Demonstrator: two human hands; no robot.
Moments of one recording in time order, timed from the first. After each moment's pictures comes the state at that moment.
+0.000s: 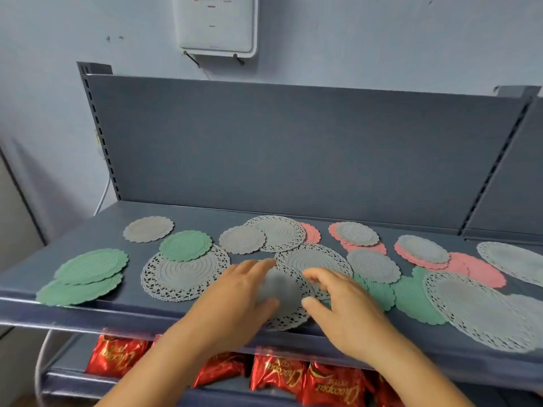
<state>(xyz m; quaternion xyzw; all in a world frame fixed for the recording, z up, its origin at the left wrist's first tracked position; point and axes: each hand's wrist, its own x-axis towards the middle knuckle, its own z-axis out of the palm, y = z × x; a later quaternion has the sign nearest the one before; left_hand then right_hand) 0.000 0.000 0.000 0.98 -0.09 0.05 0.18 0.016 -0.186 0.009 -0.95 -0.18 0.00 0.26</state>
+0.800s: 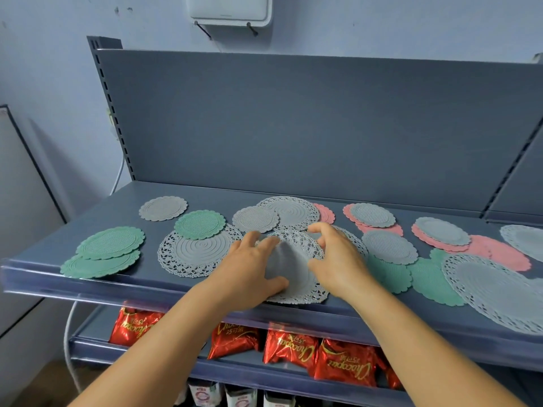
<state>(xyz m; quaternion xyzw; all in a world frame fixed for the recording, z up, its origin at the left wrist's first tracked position) 0.018 0.011 -0.009 0.98 -0.04 -0.01 0.18 0.063 -0.150 -0.008 -0.94 -0.11 0.00 0.32</state>
